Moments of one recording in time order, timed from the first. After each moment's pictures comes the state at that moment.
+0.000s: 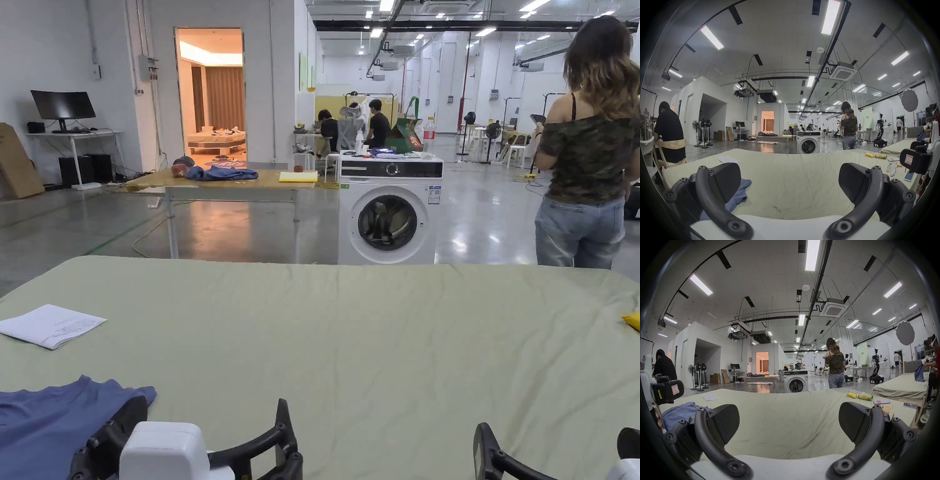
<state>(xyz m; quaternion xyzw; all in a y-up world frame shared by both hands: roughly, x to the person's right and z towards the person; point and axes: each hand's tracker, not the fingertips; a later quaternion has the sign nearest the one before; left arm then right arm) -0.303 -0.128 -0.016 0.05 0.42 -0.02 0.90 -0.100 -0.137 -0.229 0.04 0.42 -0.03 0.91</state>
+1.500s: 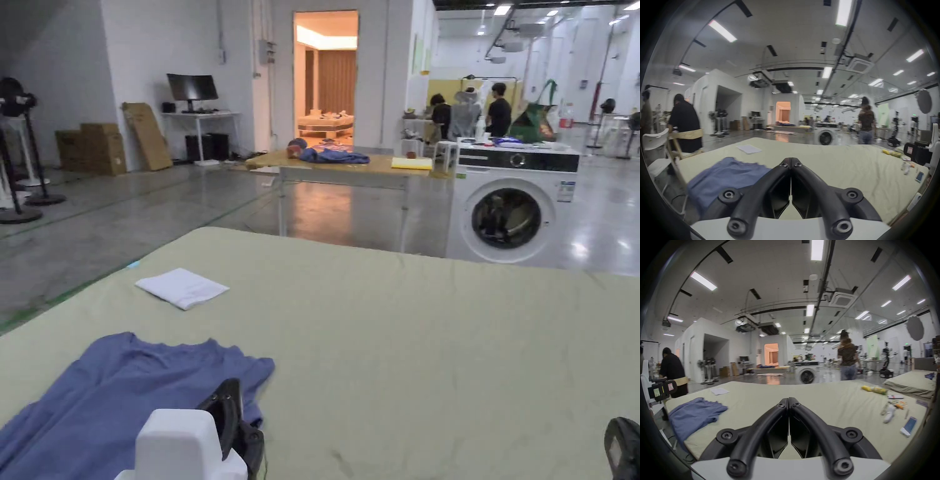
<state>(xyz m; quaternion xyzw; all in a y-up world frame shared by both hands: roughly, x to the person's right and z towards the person) -0.355 -0.135 0.077 0.02 0.54 0.03 0.84 -0.189 -0.137 -0.213 -0.01 0.50 -0.01 0.87</state>
